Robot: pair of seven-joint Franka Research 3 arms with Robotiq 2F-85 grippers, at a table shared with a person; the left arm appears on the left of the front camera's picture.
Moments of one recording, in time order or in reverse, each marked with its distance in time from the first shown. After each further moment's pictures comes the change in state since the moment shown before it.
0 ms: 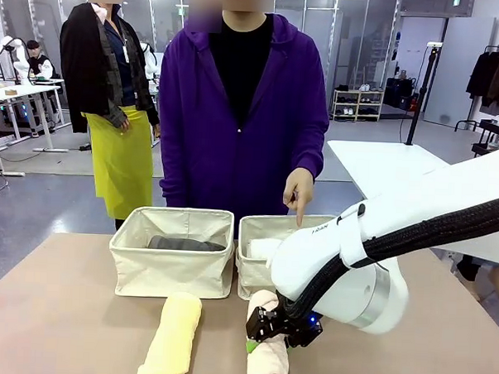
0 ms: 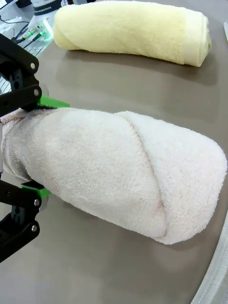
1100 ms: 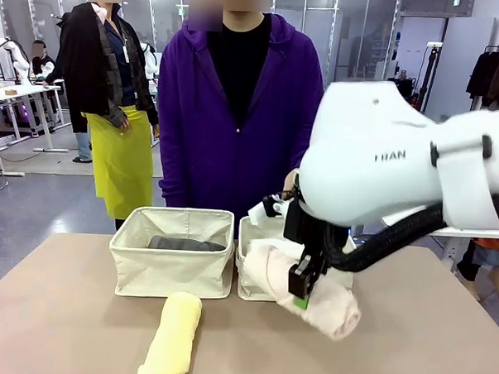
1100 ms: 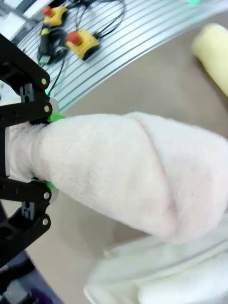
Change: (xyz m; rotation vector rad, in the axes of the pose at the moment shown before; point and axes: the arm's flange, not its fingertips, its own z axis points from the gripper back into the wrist) left arm 0.000 0.000 0.000 0.000 0.000 0.000; right arm 0.019 0.076 0.164 -0.337 0.247 0.859
